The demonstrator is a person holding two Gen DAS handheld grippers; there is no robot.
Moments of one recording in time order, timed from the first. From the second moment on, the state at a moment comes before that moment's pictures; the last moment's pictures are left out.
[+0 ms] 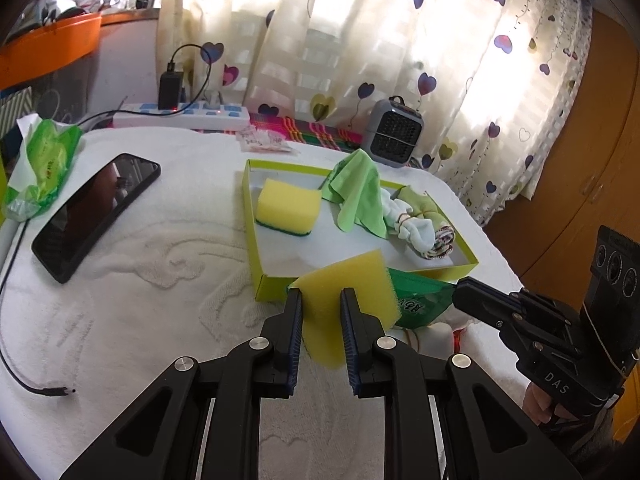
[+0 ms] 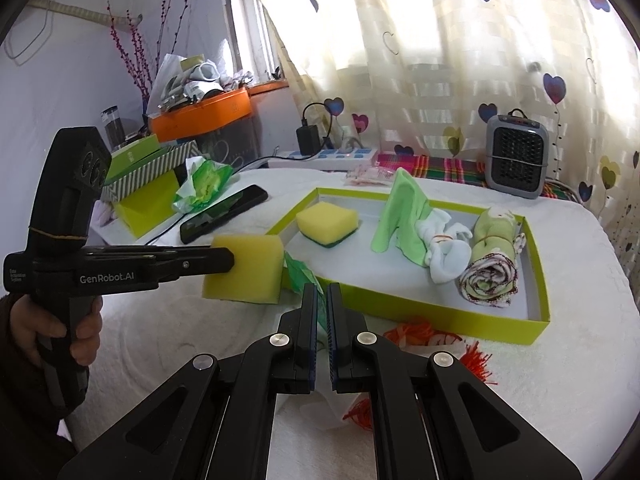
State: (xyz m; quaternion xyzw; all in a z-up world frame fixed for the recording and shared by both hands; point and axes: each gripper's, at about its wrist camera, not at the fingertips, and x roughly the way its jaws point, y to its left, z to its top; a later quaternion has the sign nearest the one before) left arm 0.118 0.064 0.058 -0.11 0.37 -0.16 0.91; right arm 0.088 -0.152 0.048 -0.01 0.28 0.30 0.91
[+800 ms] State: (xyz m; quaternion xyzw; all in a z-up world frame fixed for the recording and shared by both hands) left arm 0.124 0.070 0.049 -0.12 0.38 -0.16 0.90; right arm 0.119 -0.119 0.016 -0.06 0.35 0.30 0.88
